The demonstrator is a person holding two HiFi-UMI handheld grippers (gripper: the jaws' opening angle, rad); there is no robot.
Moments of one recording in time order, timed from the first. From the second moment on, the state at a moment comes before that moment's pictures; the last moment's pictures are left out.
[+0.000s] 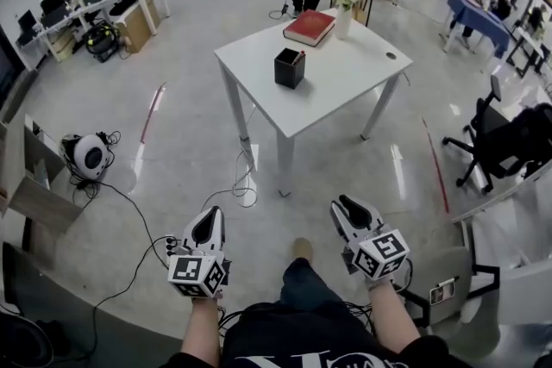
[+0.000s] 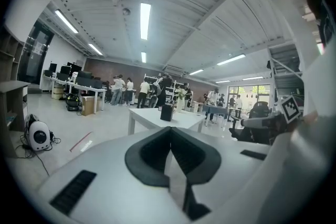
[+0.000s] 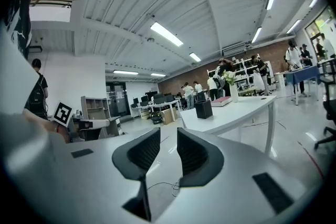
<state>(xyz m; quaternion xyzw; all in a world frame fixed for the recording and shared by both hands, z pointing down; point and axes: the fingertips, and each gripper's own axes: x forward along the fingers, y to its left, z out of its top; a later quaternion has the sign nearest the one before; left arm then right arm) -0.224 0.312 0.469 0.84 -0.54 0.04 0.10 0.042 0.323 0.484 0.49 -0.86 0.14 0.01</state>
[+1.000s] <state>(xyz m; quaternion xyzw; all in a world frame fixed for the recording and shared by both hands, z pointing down) -0.165 0.088 0.460 0.82 -0.57 0.03 0.10 0.097 0.088 0.483 0.45 -0.88 0.15 0.02</state>
